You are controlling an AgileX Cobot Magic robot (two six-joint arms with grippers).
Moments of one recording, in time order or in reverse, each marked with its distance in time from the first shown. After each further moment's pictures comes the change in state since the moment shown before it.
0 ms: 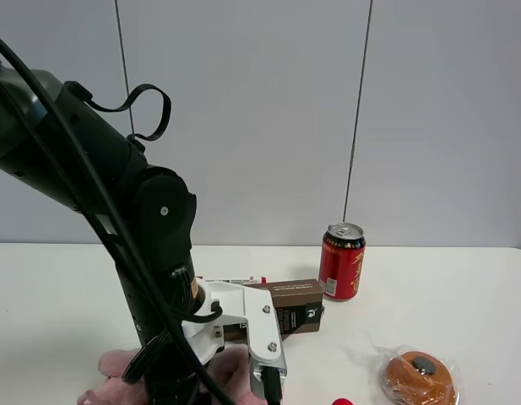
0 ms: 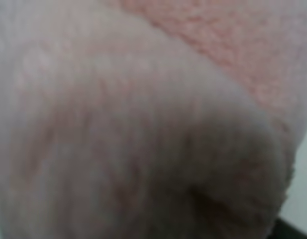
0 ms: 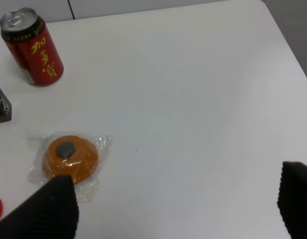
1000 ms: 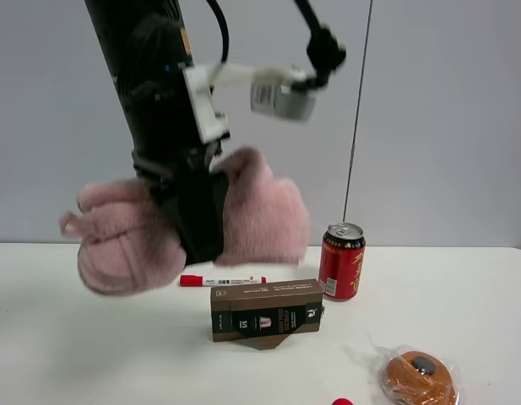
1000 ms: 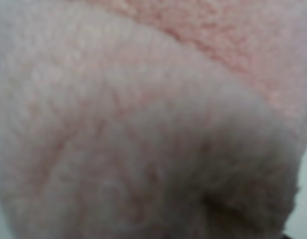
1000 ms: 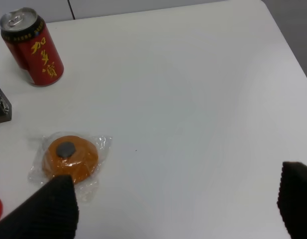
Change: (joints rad) left arm 0.094 -0.221 -0.515 -0.009 0.585 -0.278; right arm 0.000 0.000 0.000 0.000 0.000 0.000
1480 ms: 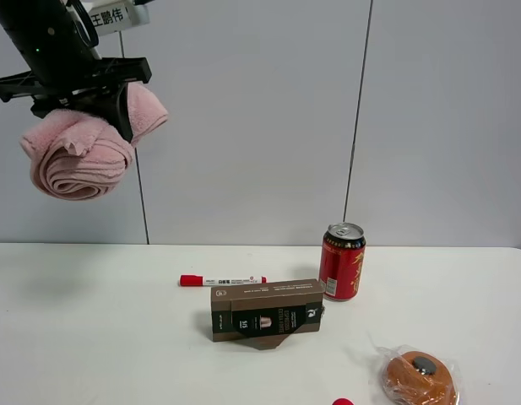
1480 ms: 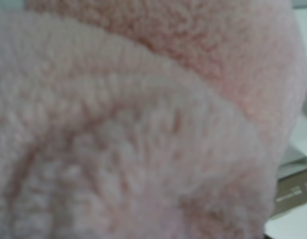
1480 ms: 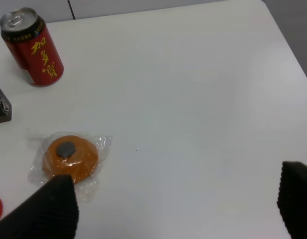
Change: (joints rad) left arm 0.394 -0.017 -0.053 0.083 -0.165 -0.728; right arm 0.000 0.000 0.000 0.000 0.000 0.000
